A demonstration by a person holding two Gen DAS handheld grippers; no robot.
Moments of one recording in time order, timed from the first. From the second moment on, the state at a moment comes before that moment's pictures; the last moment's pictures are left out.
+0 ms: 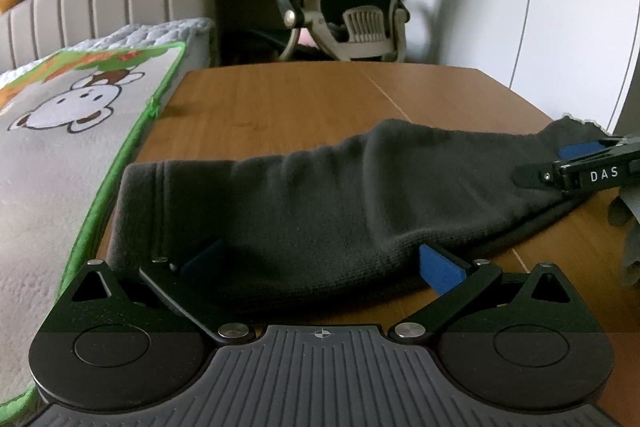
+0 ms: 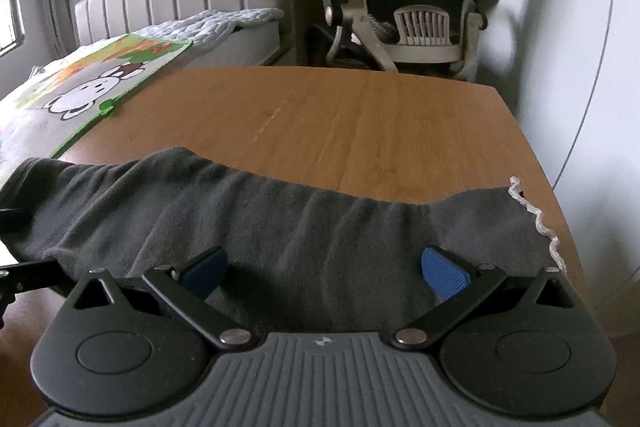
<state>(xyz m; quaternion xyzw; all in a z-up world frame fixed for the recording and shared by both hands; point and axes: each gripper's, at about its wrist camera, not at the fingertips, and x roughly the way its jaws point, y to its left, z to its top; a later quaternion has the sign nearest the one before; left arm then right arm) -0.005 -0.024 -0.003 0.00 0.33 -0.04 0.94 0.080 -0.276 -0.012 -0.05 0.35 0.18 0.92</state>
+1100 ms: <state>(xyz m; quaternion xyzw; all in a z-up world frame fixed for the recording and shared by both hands) -0.084 0.090 0.062 0.07 0.23 0.09 0.97 0.007 -0.100 0.017 -0.17 0.22 0.51 0.81</state>
